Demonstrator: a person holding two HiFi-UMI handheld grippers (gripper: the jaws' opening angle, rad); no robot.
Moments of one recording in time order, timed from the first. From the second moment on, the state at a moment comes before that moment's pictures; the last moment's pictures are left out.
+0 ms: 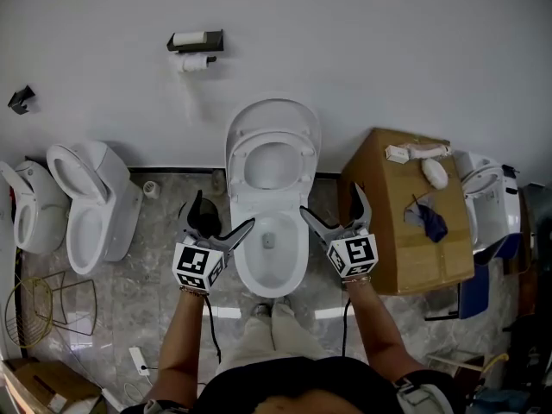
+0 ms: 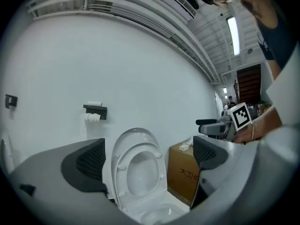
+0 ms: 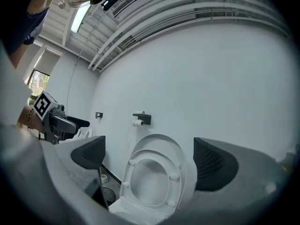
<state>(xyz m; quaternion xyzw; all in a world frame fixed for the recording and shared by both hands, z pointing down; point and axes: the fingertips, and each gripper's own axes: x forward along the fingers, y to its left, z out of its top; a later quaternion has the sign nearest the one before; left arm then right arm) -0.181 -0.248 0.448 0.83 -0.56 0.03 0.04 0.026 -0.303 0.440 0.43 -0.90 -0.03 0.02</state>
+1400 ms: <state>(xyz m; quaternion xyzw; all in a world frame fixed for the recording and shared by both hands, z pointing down) -0.210 -0.501 0.592 0.82 -0.55 0.09 0.15 -0.008 -0.534 0.590 0.37 -0.92 0.07 0.14</state>
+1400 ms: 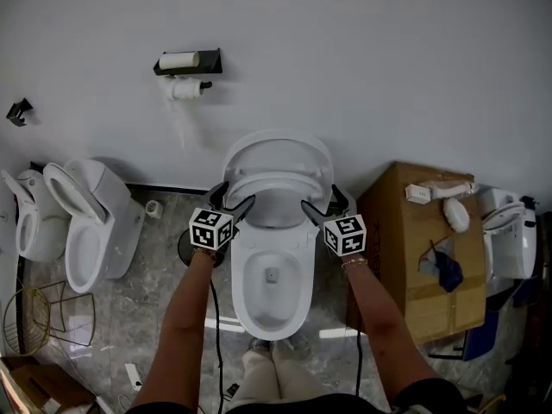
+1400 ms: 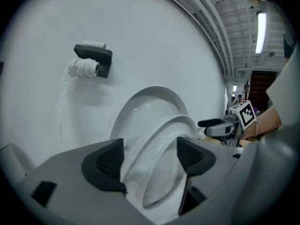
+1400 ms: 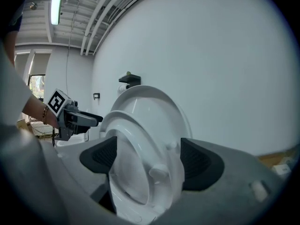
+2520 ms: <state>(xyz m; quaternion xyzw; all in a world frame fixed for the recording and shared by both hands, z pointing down) -0.213 -0.488 0.614 0.79 -0.57 0.14 0.16 0.009 -0.520 0.609 0.40 -0.89 0.17 0.10</state>
